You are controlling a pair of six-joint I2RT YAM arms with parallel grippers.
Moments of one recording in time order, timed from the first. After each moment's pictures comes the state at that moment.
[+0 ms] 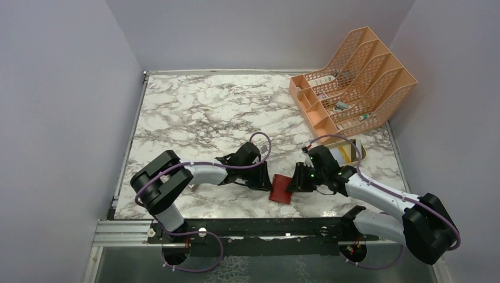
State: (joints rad) left arm -0.88 1.64 0.69 0.09 0.41 -0.87; right arm 0.61 1.08 0.43 -0.27 -0.33 0.69
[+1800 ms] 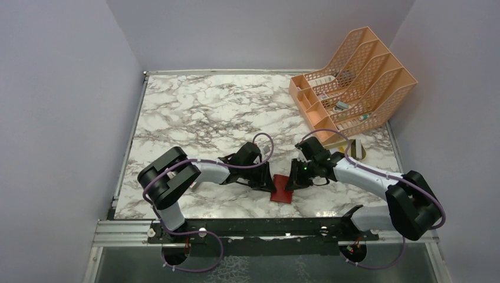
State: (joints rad) left arm -0.87 1.71 0.69 0.20 0.50 -0.89; right arm 0.61 1.31 0.59 -0.40 -0.32 0.66
